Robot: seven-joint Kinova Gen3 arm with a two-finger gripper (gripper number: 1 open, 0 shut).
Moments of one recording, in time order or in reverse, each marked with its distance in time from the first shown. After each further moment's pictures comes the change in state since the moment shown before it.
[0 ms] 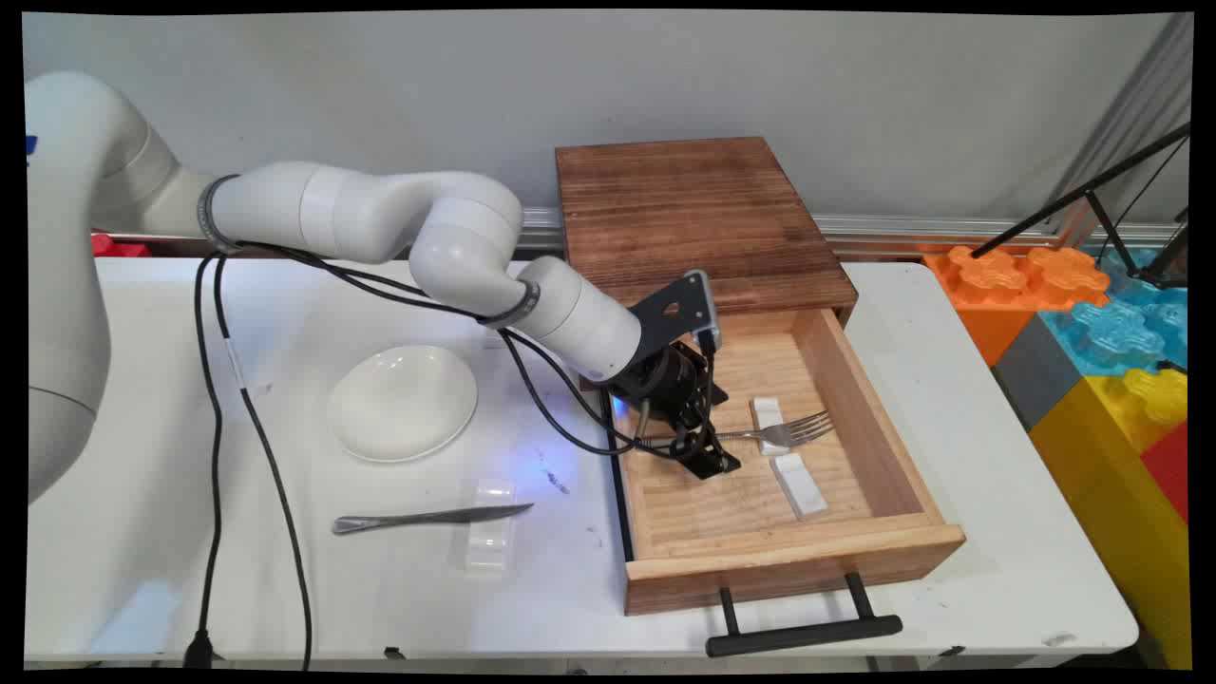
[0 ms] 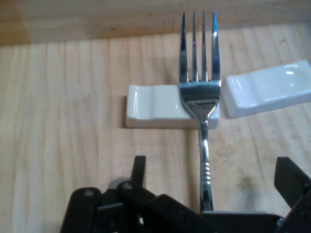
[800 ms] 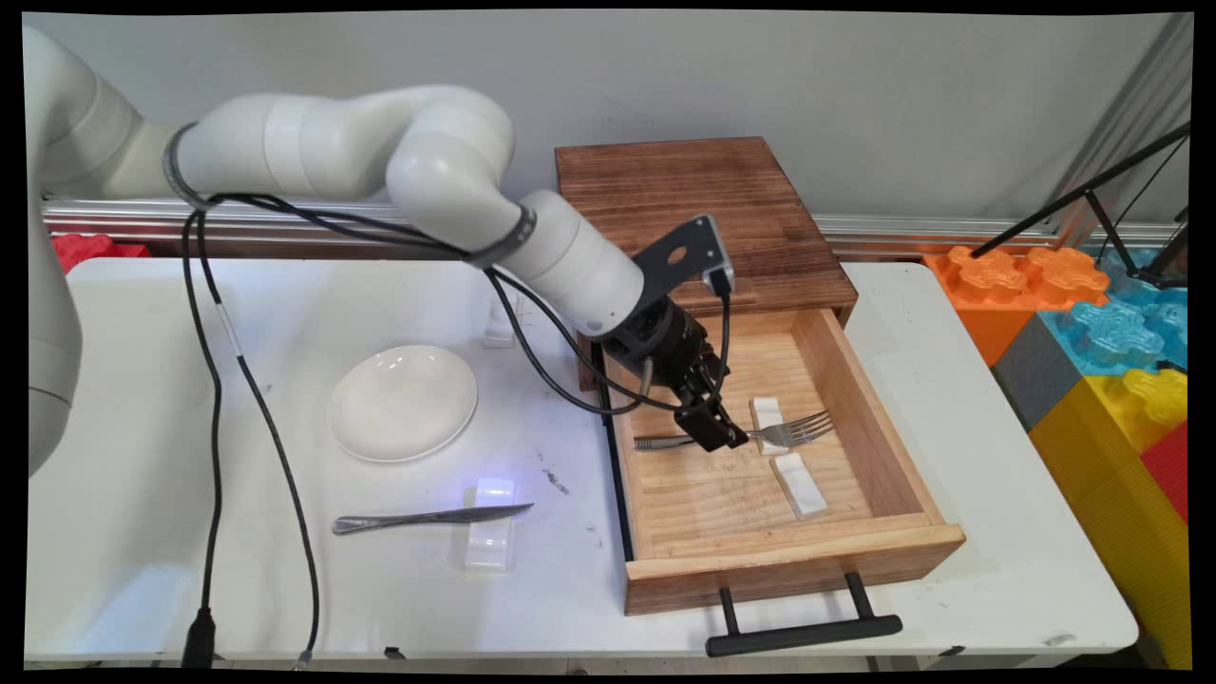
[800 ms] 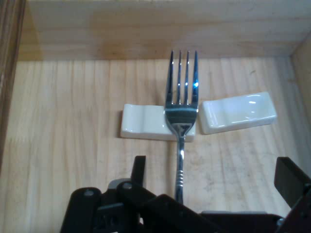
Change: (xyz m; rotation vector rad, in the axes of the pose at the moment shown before) arm 0.046 0.004 -0.054 -0.017 -0.039 -0.069
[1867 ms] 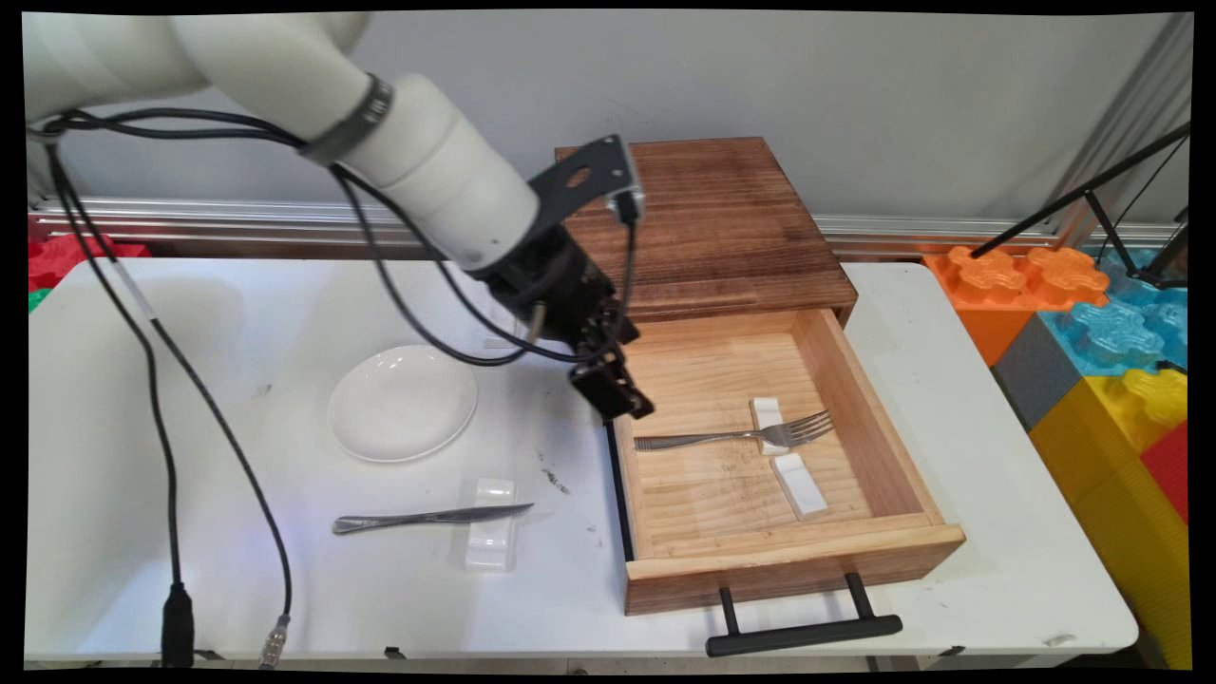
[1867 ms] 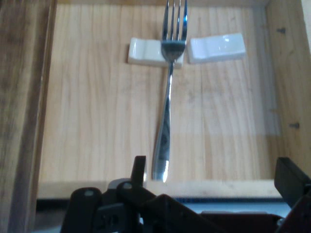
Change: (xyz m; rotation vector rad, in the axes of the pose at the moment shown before) arm -0.002 0.028 -0.124 0.056 -0.122 -0.031
